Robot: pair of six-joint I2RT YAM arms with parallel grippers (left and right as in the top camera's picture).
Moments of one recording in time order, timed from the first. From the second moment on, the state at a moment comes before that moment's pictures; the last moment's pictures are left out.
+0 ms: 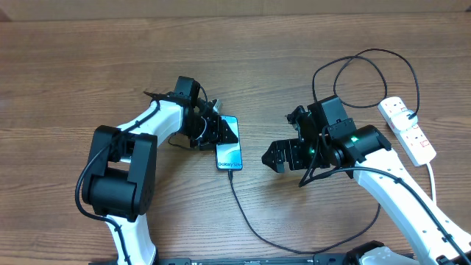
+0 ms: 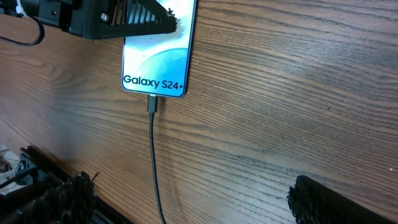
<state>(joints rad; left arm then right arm) -0.24 2.03 1.21 -0.65 0.67 -0.29 0.38 1.36 1.00 -0.85 -0.43 0.26</state>
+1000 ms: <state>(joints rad) -0.24 2.01 1.22 -0.64 0.52 -0.32 0.38 1.36 1.00 -0.85 -0.43 0.26</state>
